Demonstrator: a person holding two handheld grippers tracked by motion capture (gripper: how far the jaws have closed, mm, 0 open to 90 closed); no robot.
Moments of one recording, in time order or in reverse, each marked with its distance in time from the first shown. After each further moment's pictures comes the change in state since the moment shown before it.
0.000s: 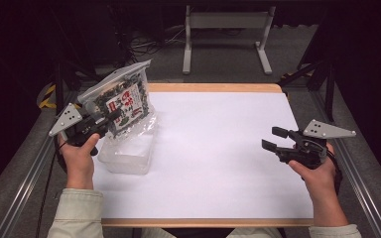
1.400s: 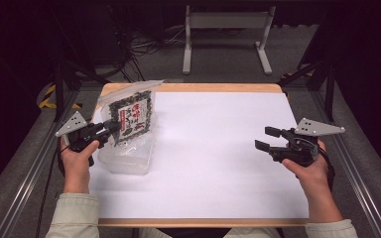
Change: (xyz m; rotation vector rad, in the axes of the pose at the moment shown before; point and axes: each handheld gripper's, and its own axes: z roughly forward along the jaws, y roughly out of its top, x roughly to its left) left arm 0.015 -0.035 -0.005 0.190 -0.022 -0.102; right arm 0.001 0.001 0.016 0.025 0.042 -0.007
